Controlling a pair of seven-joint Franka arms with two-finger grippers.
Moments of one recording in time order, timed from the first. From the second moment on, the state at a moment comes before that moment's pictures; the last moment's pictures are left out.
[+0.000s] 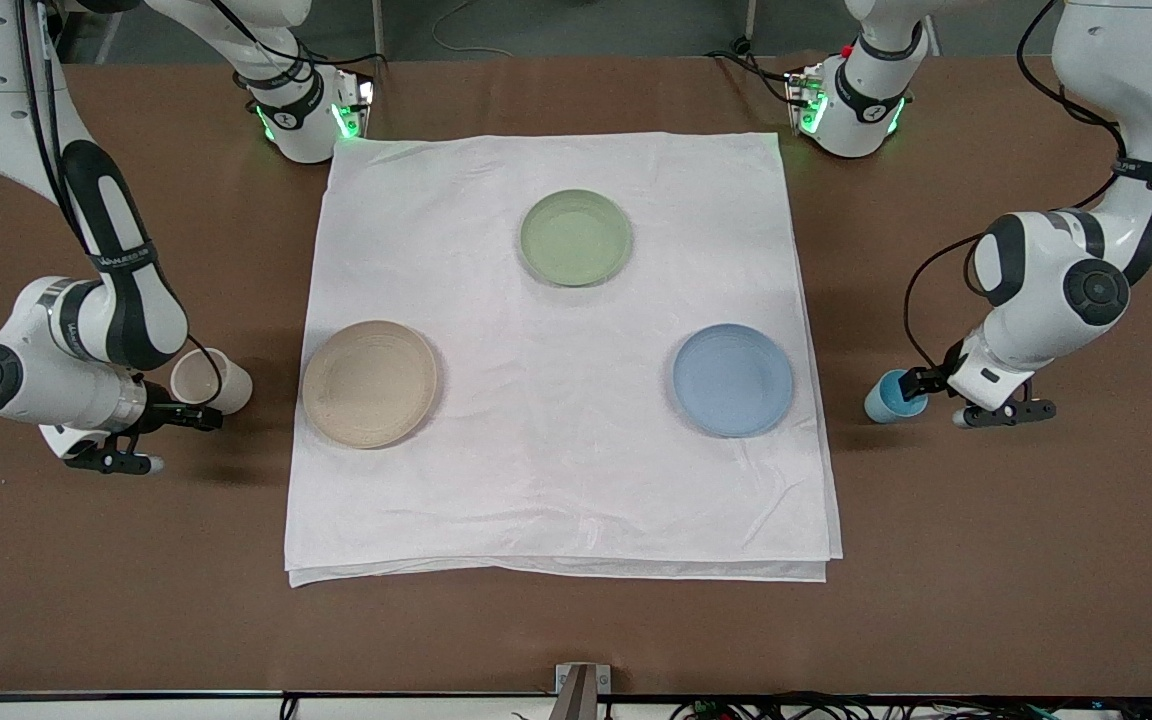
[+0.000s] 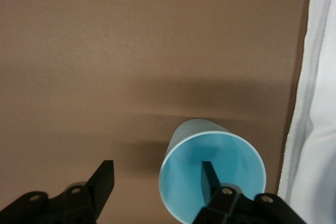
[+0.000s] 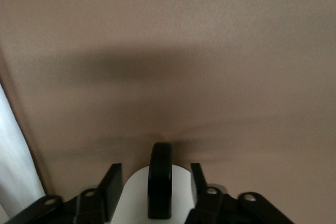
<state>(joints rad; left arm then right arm) 0.18 0.34 -0.15 -2.17 0.05 2.52 -0.10 -0.14 0.52 -0.01 -1.88 0.02 2.27 -0.05</state>
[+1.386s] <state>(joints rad) 0.09 0.29 -0.48 -2.16 0.05 2.39 -0.70 0.23 0.41 0.02 -1.97 0.11 2.29 0.48</state>
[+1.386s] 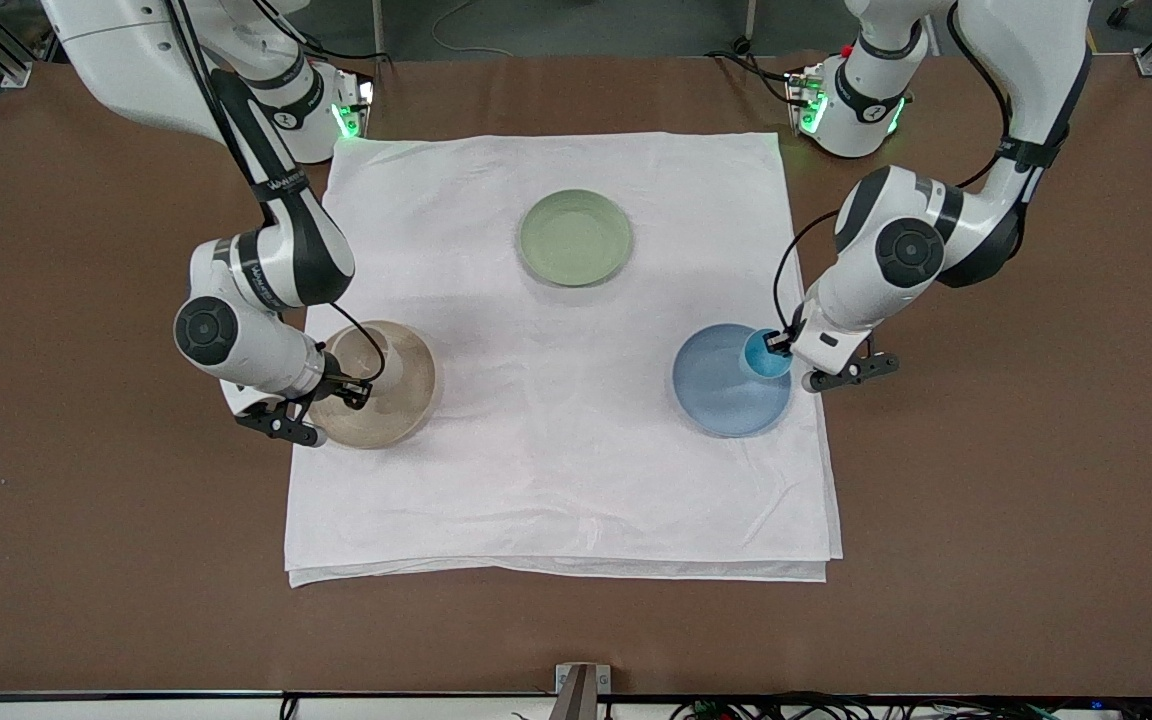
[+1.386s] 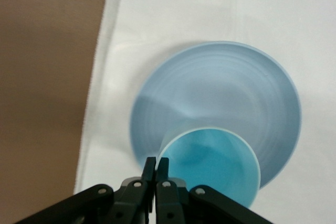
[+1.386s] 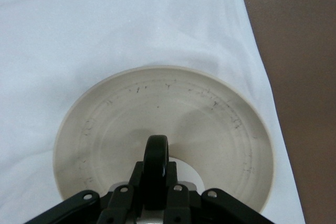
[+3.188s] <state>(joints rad) -0.01 0.01 -0.09 -1.46 0.03 1.45 -0.09 -0.17 0.19 0.00 -1.38 0.04 1.38 -0.18</state>
